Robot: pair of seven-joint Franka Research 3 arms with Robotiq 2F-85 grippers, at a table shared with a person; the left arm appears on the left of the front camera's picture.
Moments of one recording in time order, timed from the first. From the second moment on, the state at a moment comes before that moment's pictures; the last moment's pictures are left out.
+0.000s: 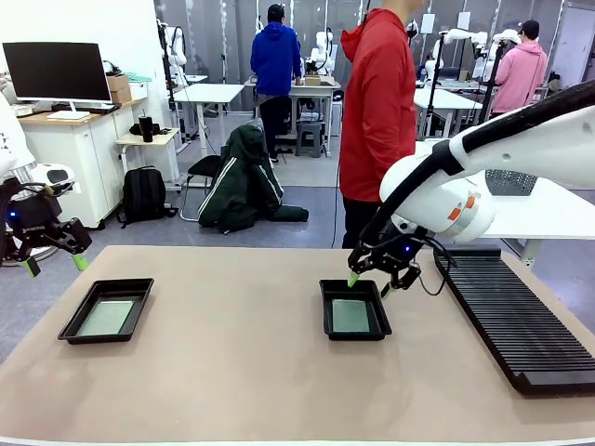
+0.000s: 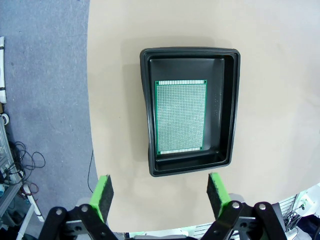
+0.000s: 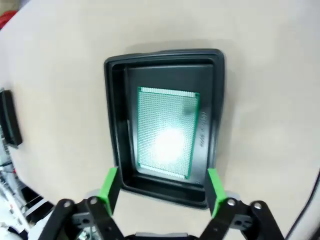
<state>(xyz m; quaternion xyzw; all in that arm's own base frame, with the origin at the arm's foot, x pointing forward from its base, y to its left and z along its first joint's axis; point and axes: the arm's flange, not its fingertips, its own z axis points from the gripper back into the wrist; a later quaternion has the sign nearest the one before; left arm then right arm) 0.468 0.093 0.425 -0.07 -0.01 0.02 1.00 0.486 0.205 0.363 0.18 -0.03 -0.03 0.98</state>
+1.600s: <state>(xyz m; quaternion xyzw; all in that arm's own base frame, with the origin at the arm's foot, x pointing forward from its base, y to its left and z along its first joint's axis) 0.468 0.093 0.425 -0.07 -0.01 0.02 1.00 0.480 0.205 0.423 0.06 0.02 -0.01 1.00</state>
